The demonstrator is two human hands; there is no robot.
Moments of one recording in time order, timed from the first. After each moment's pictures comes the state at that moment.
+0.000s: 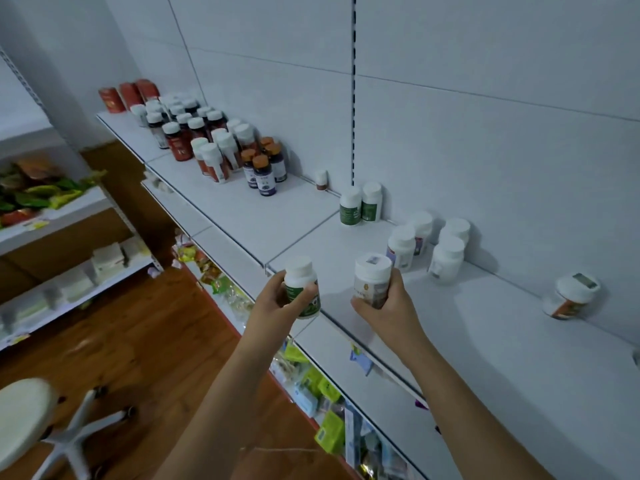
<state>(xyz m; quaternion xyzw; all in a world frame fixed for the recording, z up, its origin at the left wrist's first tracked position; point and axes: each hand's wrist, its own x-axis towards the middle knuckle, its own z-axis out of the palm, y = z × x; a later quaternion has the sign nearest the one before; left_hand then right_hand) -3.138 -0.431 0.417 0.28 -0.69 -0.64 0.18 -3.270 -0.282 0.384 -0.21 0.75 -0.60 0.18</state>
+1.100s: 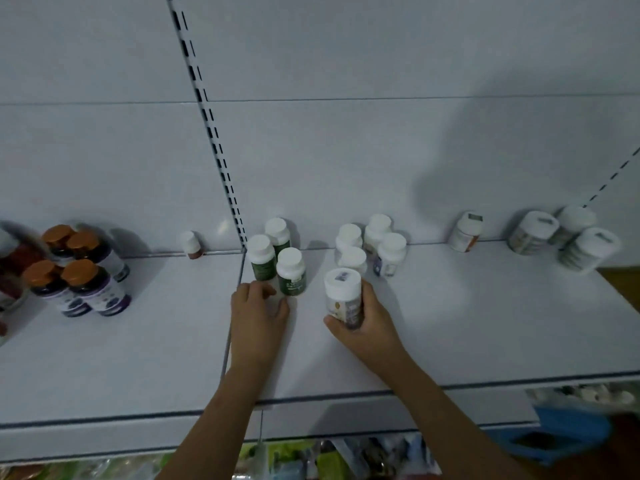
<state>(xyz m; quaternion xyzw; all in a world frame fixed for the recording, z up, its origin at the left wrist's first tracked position) -3.337 -0.557 0.343 -0.02 -0.91 -0.38 0.15 -3.283 -0.363 0.359 0.04 0.81 -0.58 -0.06</state>
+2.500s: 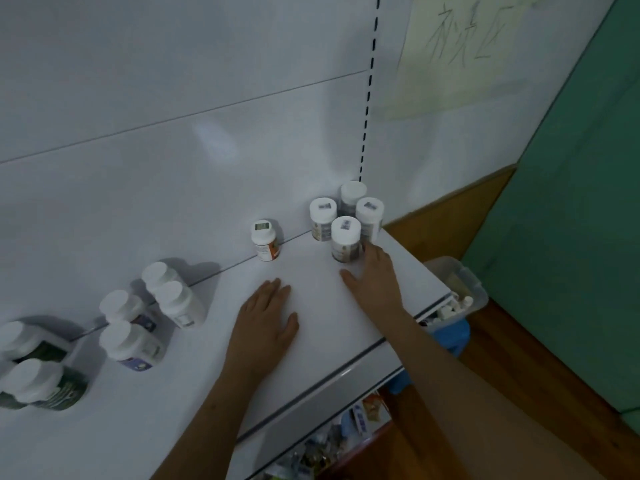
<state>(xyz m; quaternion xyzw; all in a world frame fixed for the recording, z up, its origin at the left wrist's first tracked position) -3.324 -0.271 0.340 -0.39 -0.90 -0.21 -0.02 -3.242 -0.046 0.345 0.30 0.88 -0.31 -0.21</state>
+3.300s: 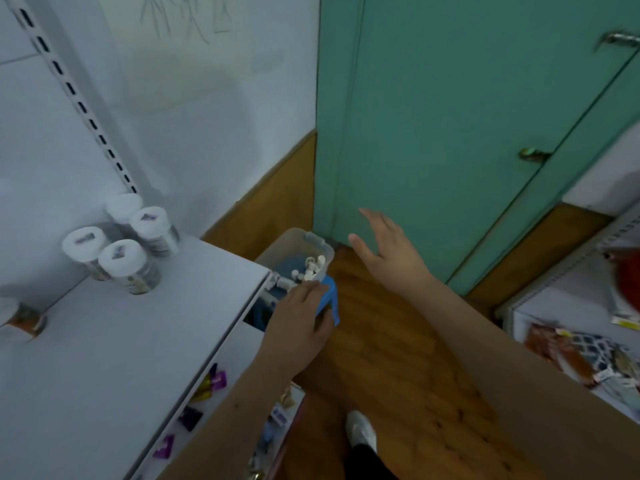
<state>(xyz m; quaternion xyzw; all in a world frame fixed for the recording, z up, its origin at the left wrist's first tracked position) -3.132 -0.058 0.334 -0.67 -0.67 -0.28 -0.16 -2.968 0.072 0.414 0.46 0.84 -0.19 -0.22</state>
